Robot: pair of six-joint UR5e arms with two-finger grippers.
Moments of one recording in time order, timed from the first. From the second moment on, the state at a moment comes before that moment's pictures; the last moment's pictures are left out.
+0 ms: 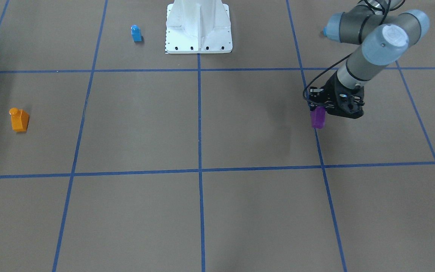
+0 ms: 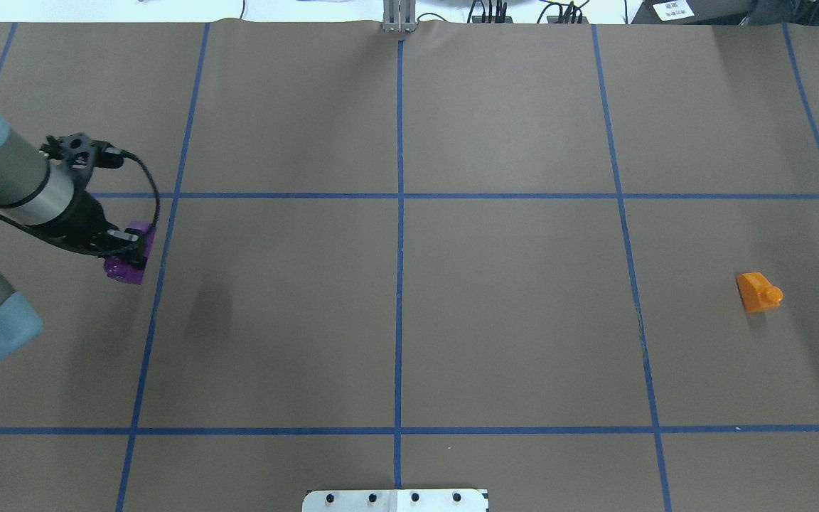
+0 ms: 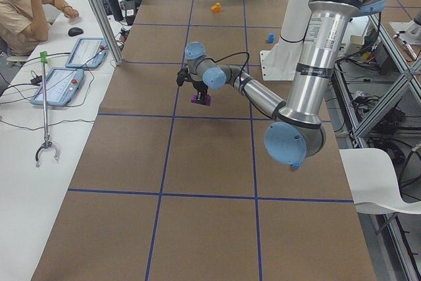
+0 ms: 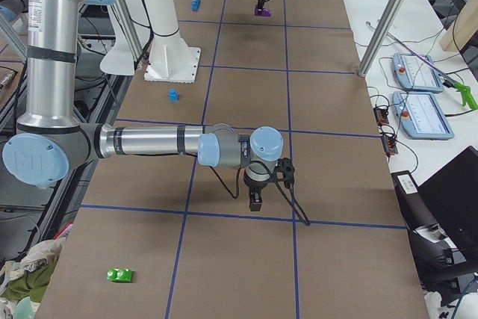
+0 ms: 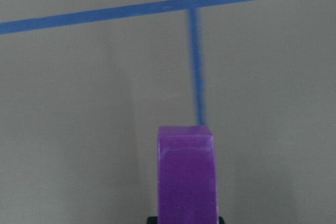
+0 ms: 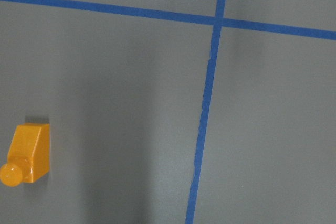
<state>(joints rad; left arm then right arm) -0.78 -1.89 -1.86 -1.61 -2.20 -0.80 1.47 -1.69 1.73 -1.61 2.36 -0.03</state>
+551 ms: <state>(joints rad) -0.52 -2.25 -1.78 -1.39 -1.99 -1.01 1.47 -1.69 1.73 -1.61 2.36 -0.03</state>
